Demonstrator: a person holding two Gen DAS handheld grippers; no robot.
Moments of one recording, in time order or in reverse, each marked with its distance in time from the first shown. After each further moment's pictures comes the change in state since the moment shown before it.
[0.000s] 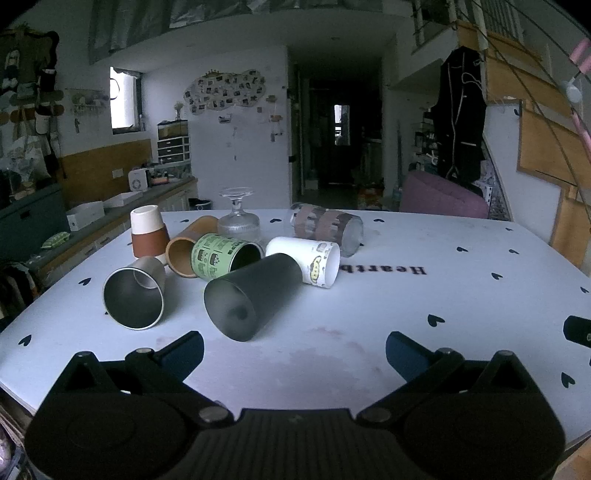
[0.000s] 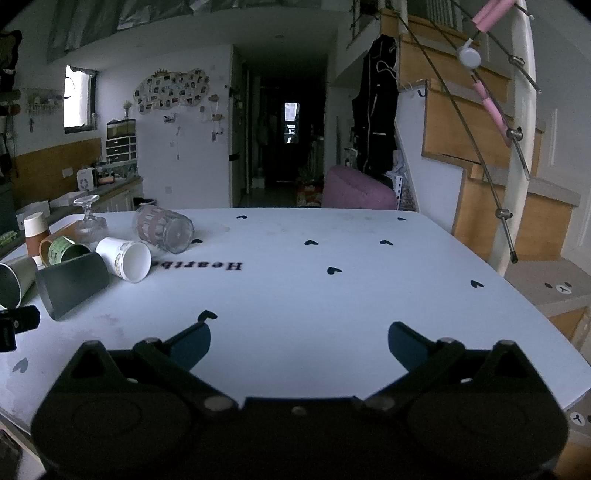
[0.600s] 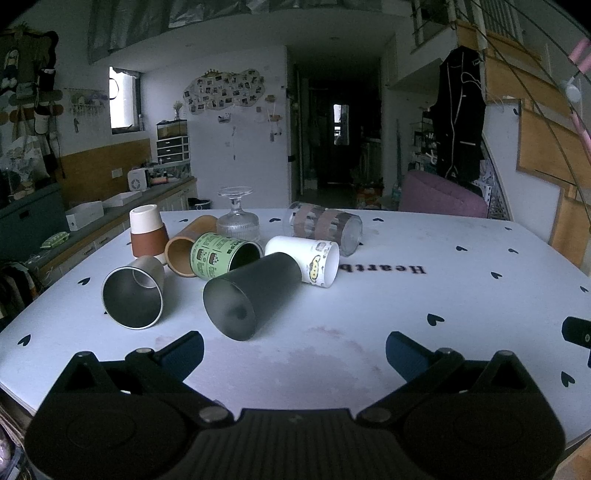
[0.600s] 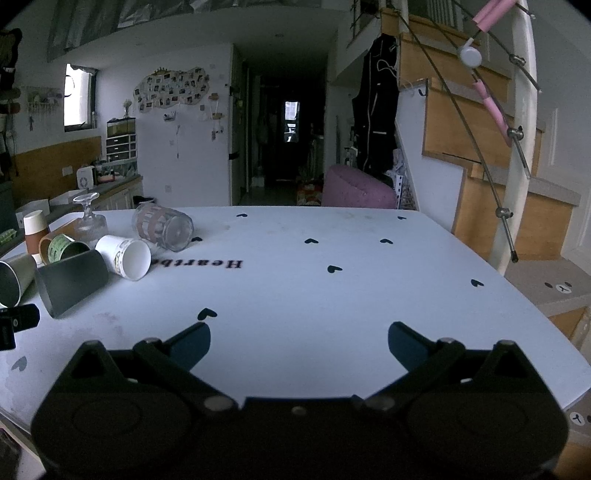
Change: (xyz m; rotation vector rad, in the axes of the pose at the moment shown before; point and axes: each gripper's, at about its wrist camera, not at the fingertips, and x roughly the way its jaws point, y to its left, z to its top) left arm 0.000 0.000 0.000 0.001 0.001 0.000; right arm 0.003 0.005 0.003 0.002 0.004 -0.004
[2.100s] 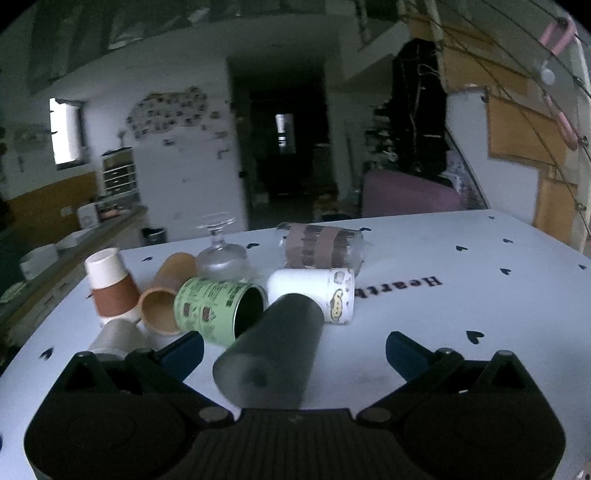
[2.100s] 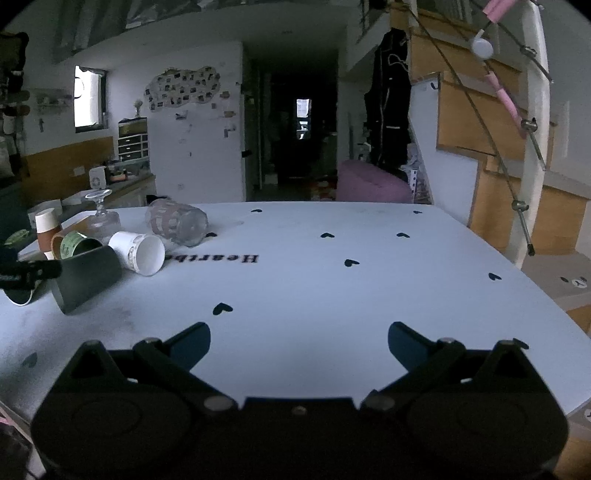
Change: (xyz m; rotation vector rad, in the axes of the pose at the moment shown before) left arm 0.089 0.062 0.037 0.161 -0.046 -0.167; right arm 0.007 0.007 -0.006 0.008 0.014 0.050
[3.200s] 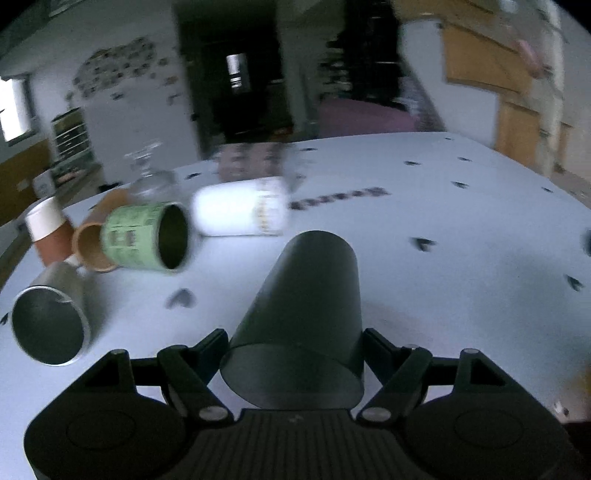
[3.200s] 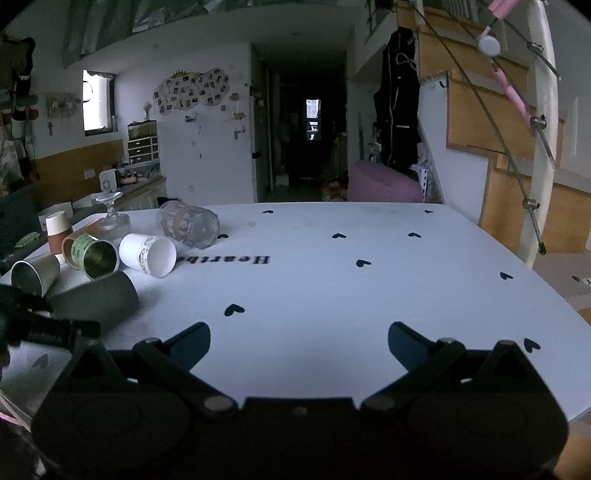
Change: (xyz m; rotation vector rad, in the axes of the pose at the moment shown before) left arm -0.003 -0.058 -0.037 0.092 0.218 -0.128; right arm 0.001 -0.001 0.001 0.017 0.003 0.047
